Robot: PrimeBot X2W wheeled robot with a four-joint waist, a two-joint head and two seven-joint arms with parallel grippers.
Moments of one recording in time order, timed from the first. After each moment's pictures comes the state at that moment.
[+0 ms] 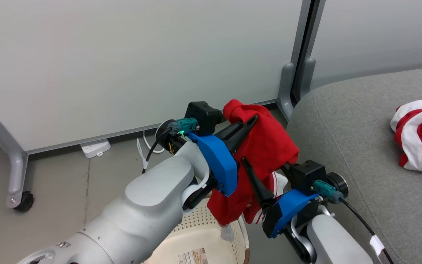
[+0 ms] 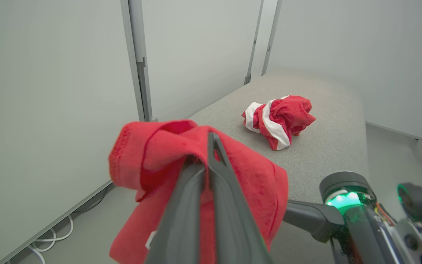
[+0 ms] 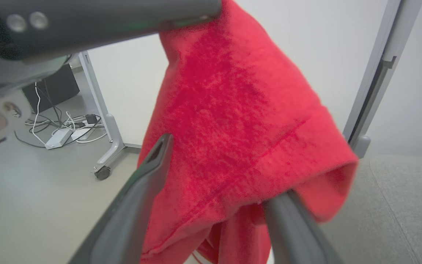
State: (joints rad) left arm -1.00 0.05 -1.21 0.77 -1.02 -0.12 -0.20; right arm -0.36 -0.05 0.35 0.46 0.16 0.13 -0.12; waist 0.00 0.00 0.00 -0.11
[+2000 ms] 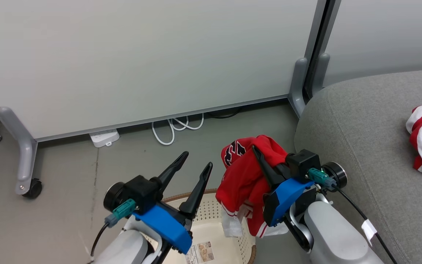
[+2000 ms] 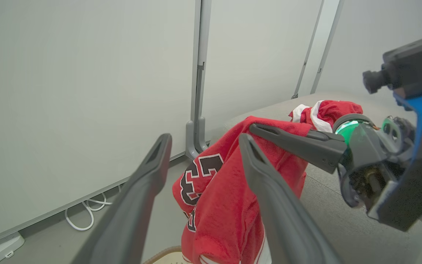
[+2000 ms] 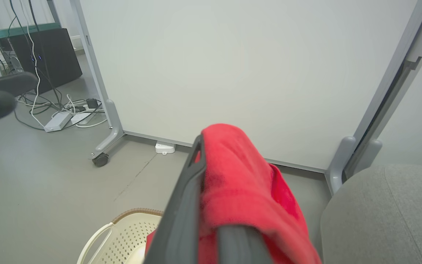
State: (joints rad) left arm -0.49 0.21 -0.76 0.39 -0.58 -0.05 -0.26; right arm -0.52 -0.05 0.40 0.69 0.16 0.13 -0.20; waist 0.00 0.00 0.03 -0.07
